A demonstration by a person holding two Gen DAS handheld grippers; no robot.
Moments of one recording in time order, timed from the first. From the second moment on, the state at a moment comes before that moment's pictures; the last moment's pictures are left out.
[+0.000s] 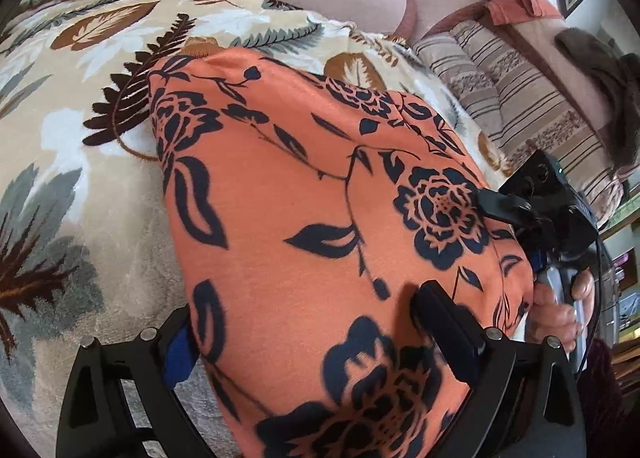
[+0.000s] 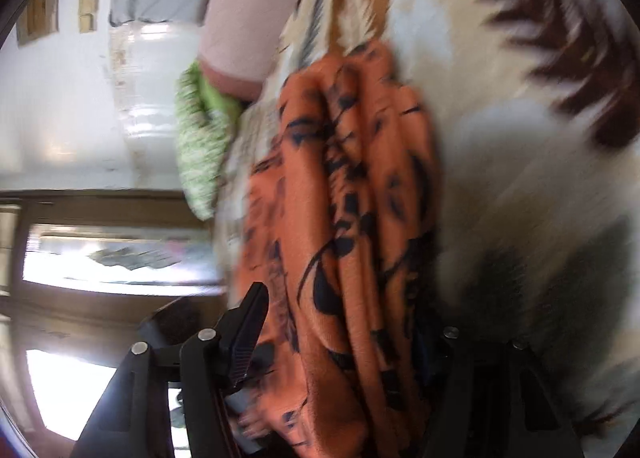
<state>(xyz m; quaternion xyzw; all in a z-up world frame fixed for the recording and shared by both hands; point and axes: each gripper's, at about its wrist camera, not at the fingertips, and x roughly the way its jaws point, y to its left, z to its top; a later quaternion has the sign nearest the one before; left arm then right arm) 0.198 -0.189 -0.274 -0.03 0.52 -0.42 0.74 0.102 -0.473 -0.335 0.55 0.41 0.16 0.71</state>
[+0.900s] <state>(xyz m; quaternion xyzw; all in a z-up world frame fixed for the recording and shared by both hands) 0.192 -0.167 -0.248 -0.06 0.46 -0.42 0.78 0.094 -0.416 -0.286 0.41 0.39 0.14 0.81</state>
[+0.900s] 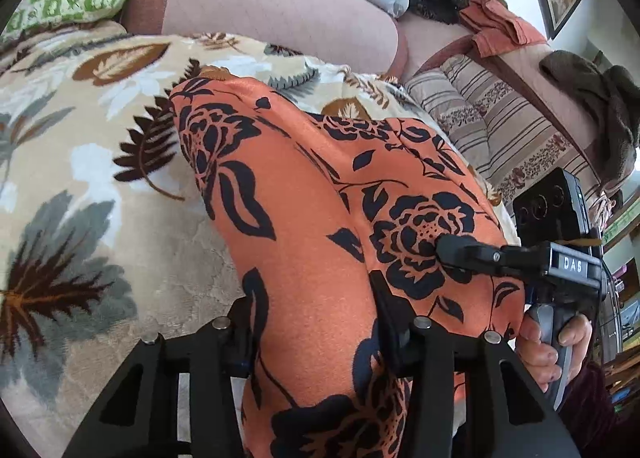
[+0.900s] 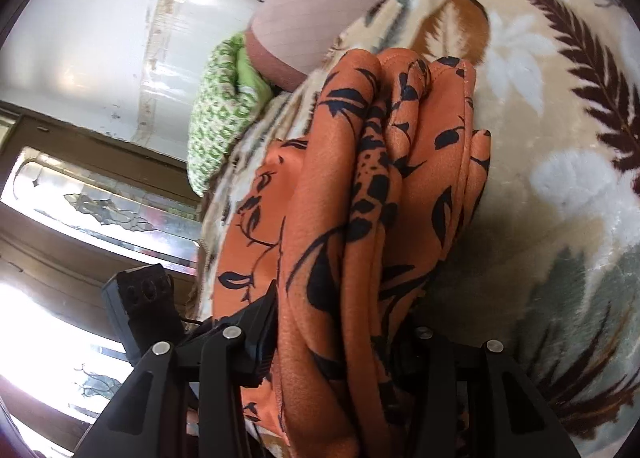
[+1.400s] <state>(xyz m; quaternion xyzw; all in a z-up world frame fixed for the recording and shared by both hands) 0.184 -0.085 -0.242 -0.08 0.45 -0.37 0.81 0.102 -0.353 -0.265 0.38 0.36 0.20 0.83</state>
